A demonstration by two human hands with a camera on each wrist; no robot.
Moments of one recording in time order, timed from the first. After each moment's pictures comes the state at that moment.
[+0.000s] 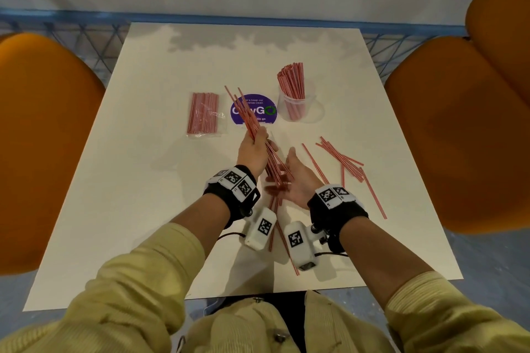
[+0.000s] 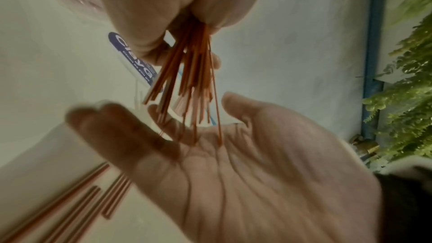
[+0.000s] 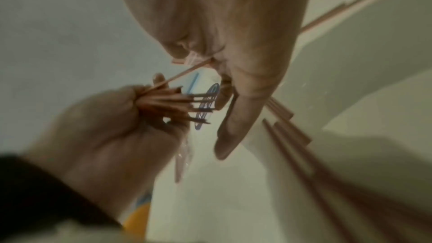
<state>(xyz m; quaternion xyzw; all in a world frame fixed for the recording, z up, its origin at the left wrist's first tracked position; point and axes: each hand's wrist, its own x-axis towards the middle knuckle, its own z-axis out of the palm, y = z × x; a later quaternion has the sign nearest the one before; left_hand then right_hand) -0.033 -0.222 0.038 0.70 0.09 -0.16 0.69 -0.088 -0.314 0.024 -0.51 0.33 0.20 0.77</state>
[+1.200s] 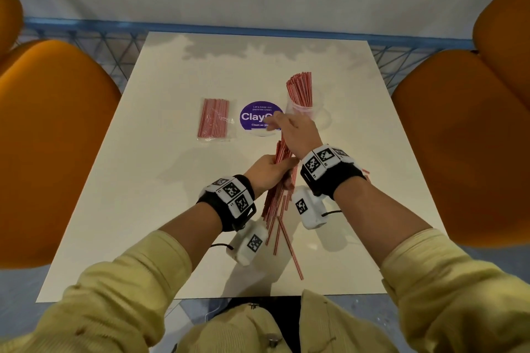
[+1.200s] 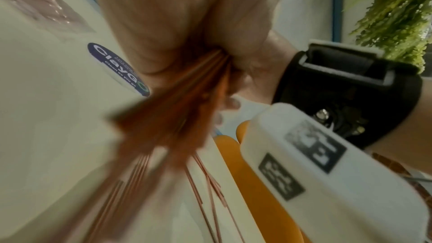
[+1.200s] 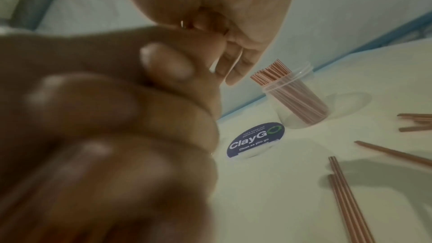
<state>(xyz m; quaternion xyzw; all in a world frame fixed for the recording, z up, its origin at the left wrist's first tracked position) -0.058 -0.206 0.055 0.70 -0.05 -0.36 0.61 -0.039 -0.304 0.097 -0.86 0.11 0.00 0.51</state>
